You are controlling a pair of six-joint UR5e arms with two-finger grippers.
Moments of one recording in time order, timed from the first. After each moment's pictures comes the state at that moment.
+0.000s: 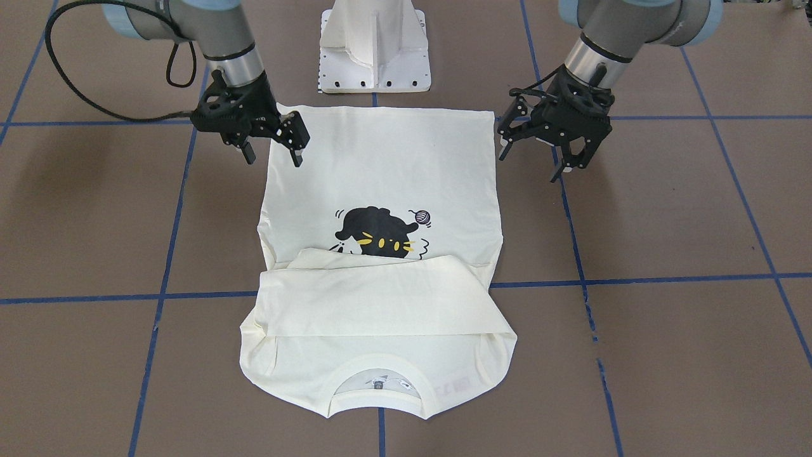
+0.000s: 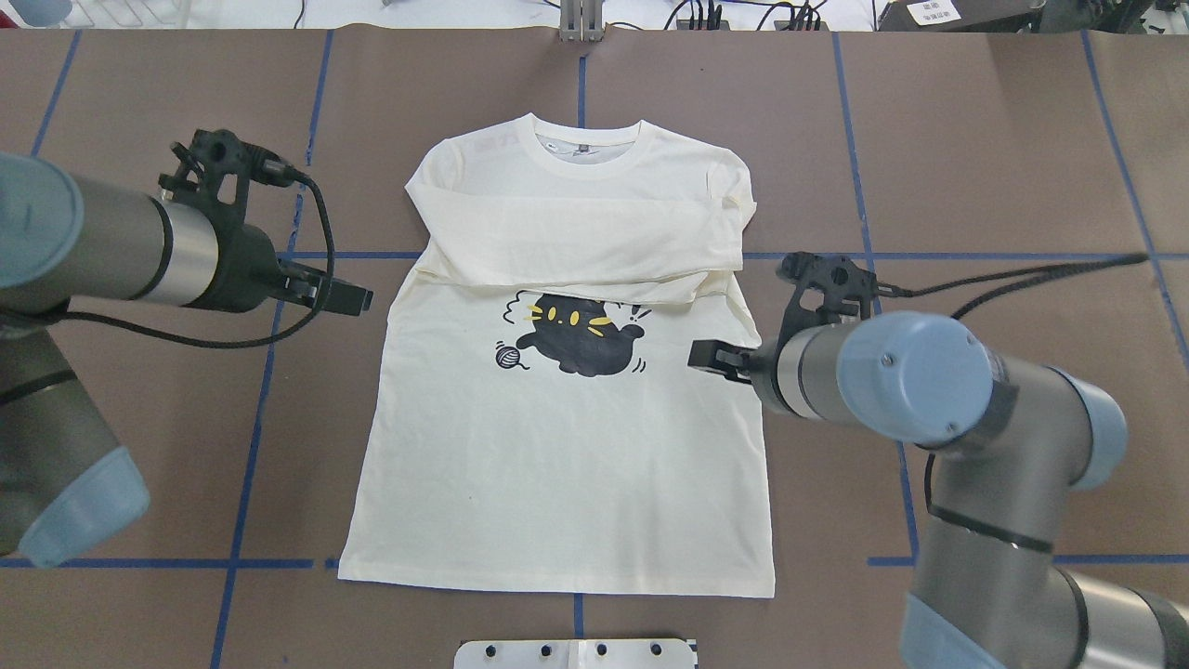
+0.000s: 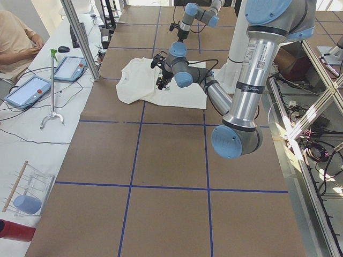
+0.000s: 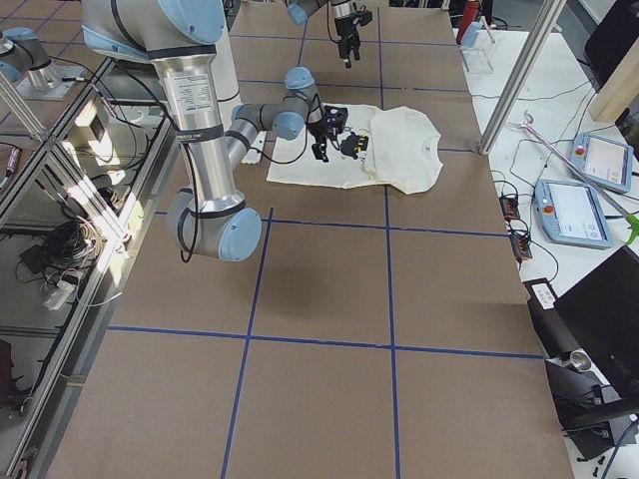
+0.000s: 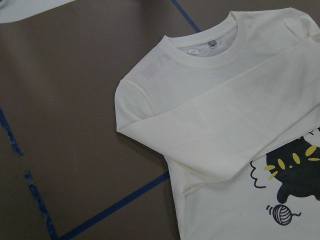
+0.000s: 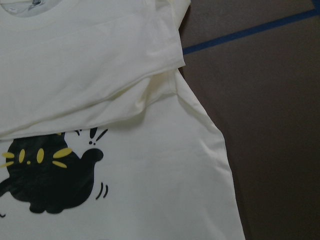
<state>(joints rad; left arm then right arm) -0.65 -1.80 -2.06 -1.94 -1.85 -0.91 0.36 -1.33 2.13 -1.42 1.54 1.61</state>
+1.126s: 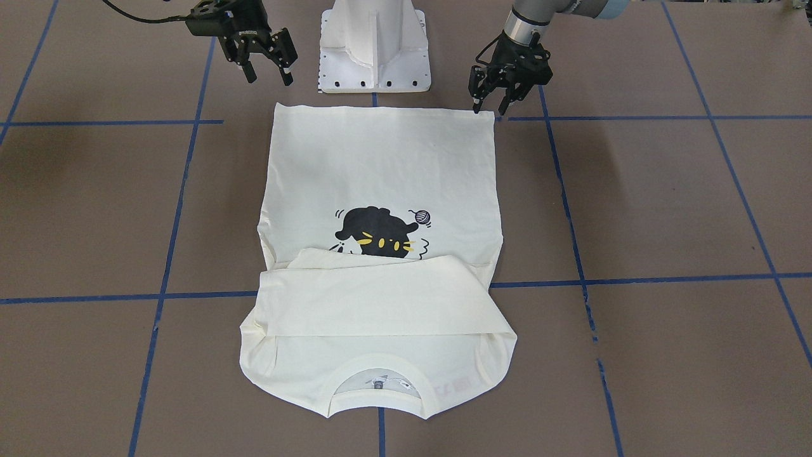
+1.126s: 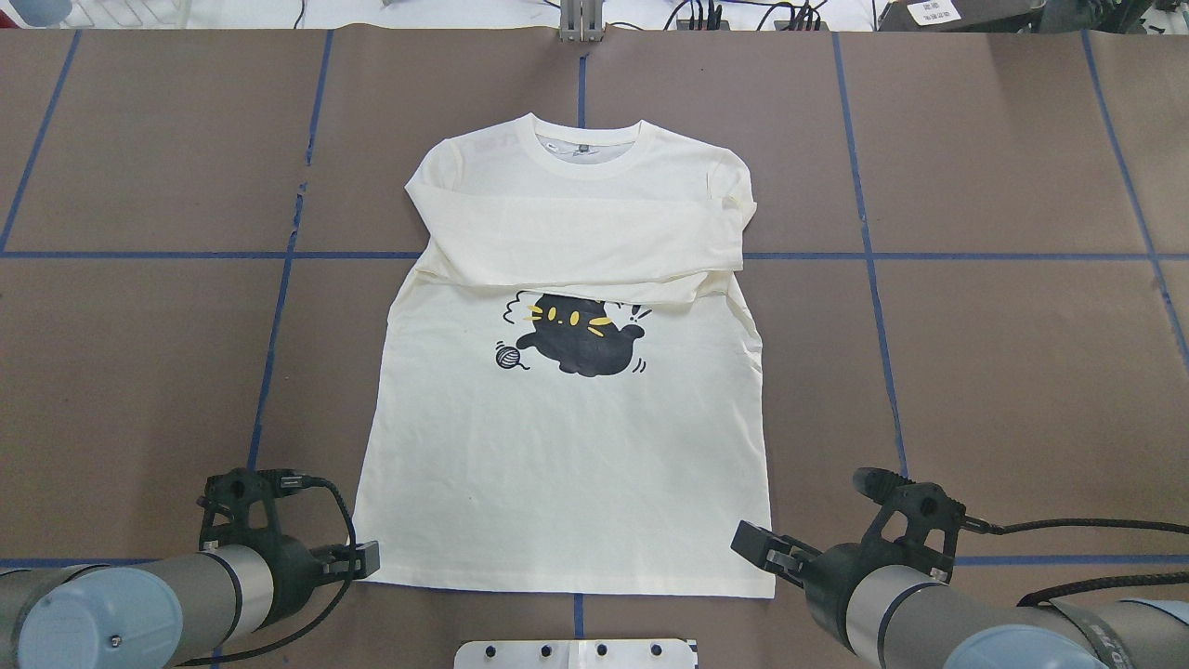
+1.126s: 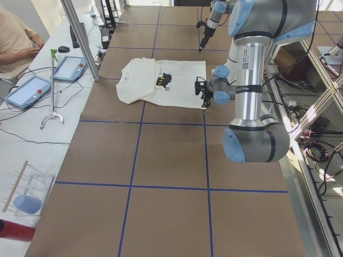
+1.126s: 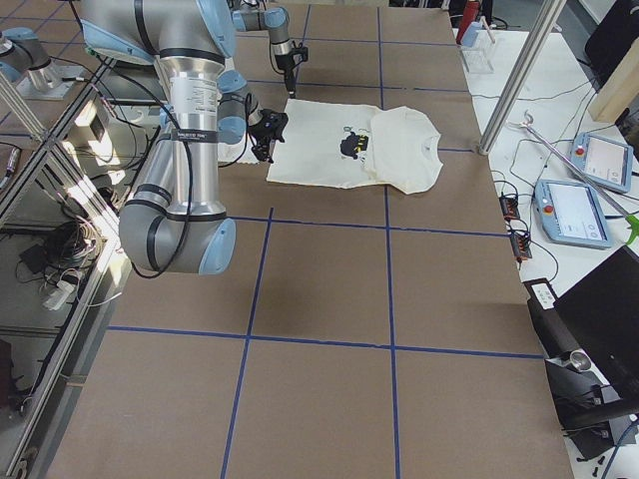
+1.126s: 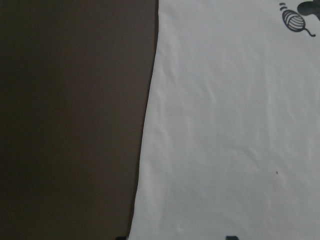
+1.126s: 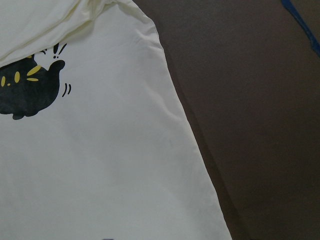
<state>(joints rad) -0.10 -1.54 -2.11 -2.05 -1.43 -1.59 0.00 -1.55 2.34 -1.43 1.25 1.95</state>
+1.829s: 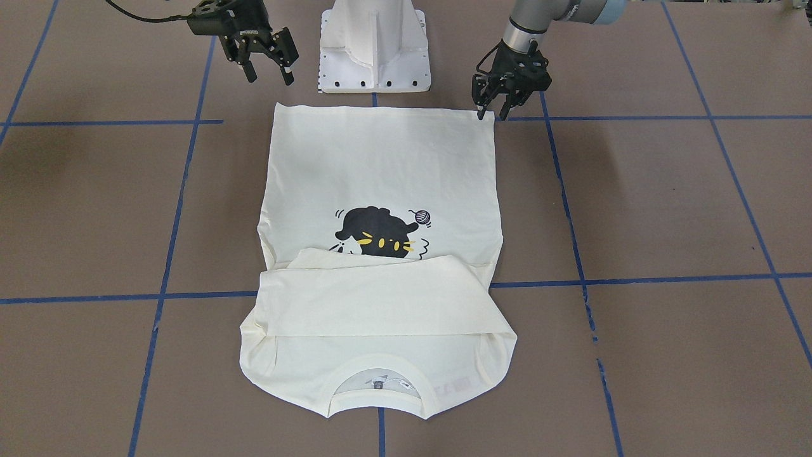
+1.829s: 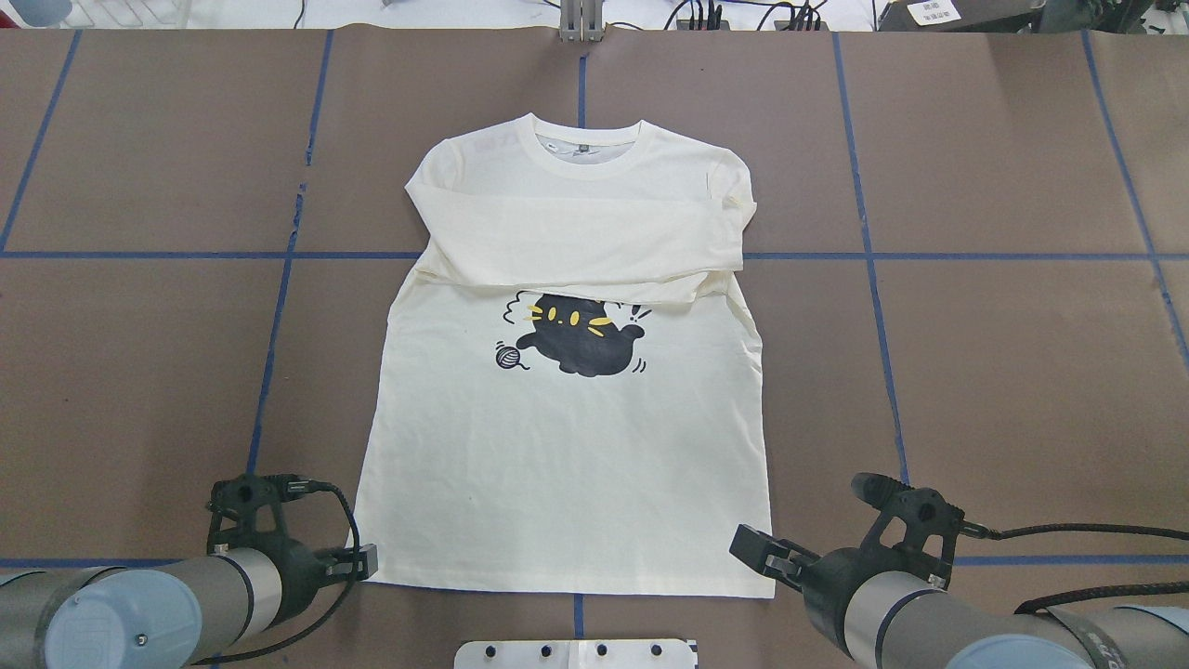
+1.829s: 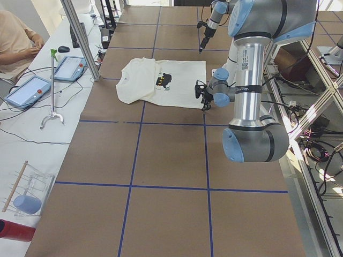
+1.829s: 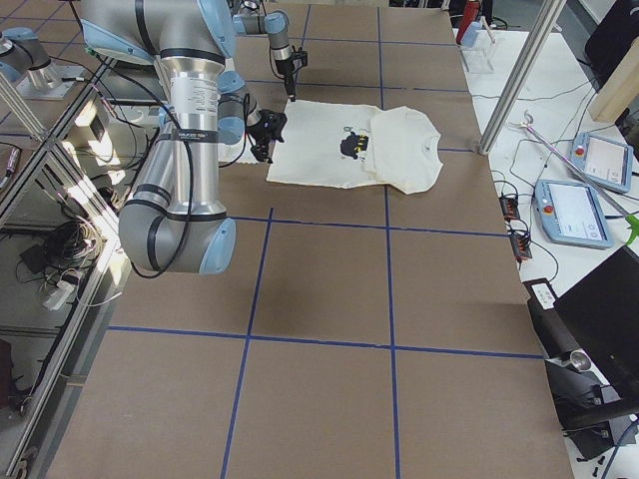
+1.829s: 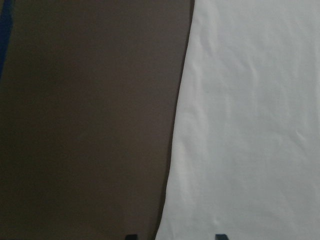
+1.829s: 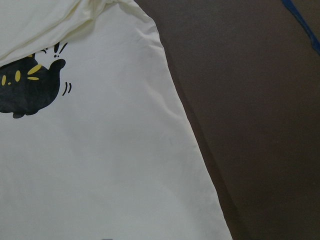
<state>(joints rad) -0.09 -1.56 -2.06 -2.04 -1.43 -1.60 -0.01 -1.55 2.34 -1.43 1.23 1.95</state>
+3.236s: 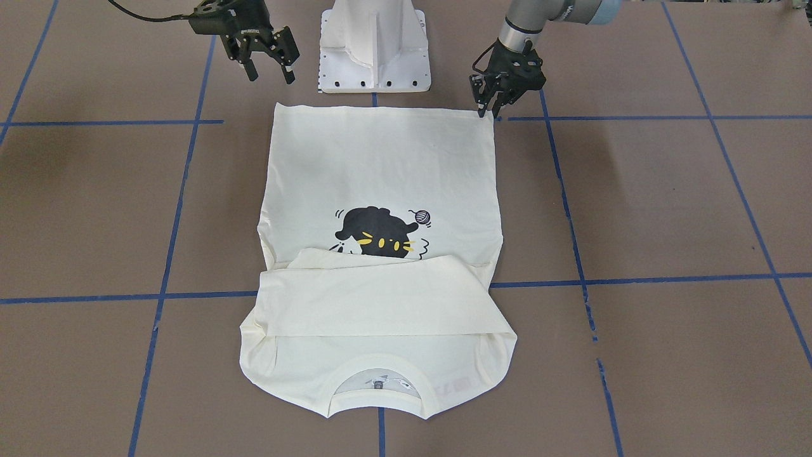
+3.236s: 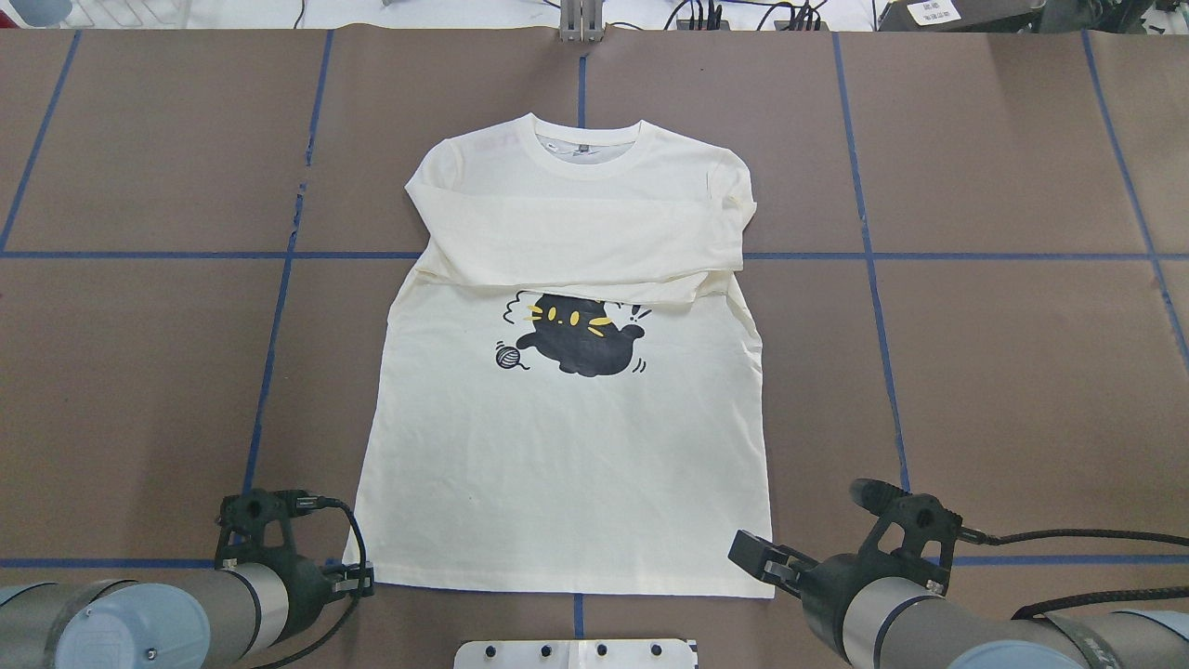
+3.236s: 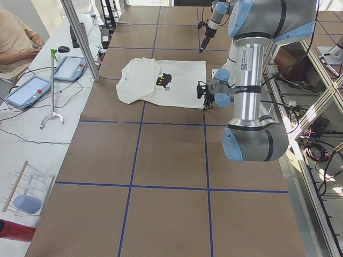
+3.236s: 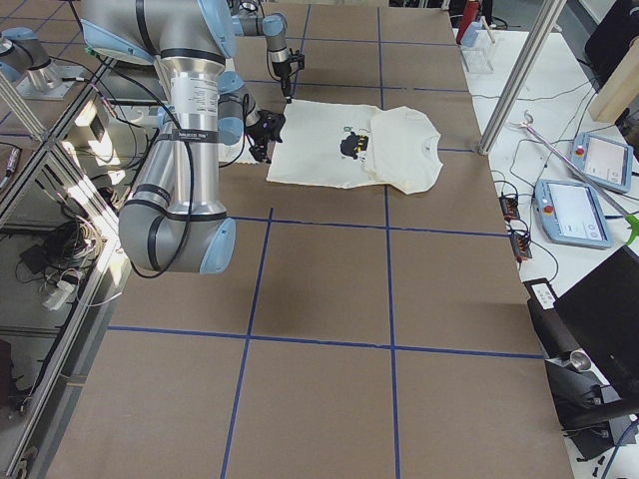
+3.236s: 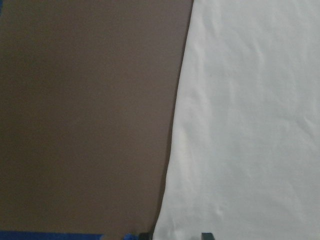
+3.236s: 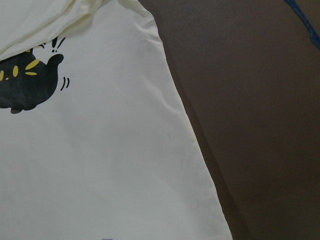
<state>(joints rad) -0.06 -1.56 -2.06 -2.04 -1.44 -1.60 -0.02 -1.55 2.33 -1.43 1.23 1.96</state>
